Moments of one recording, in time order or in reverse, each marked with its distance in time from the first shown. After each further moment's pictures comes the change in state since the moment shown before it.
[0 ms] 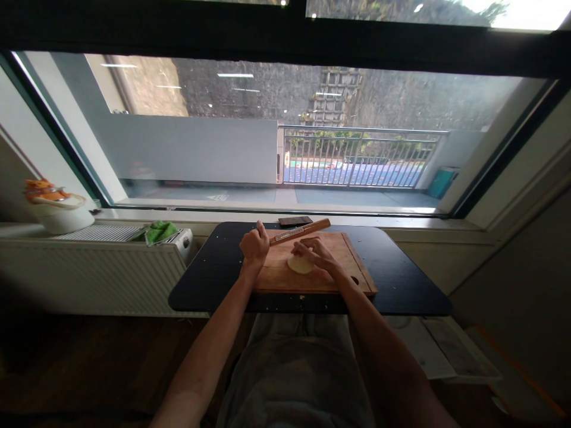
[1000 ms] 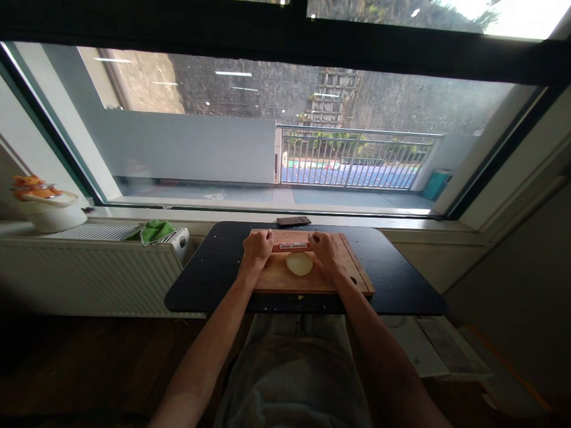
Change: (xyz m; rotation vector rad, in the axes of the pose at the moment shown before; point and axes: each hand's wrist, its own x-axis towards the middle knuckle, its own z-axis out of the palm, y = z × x) left_hand 0.001 -0.003 0.009 0.104 -0.122 0.265; right_hand 0.003 0.019 -0.014 -0.742 0.444 0.303
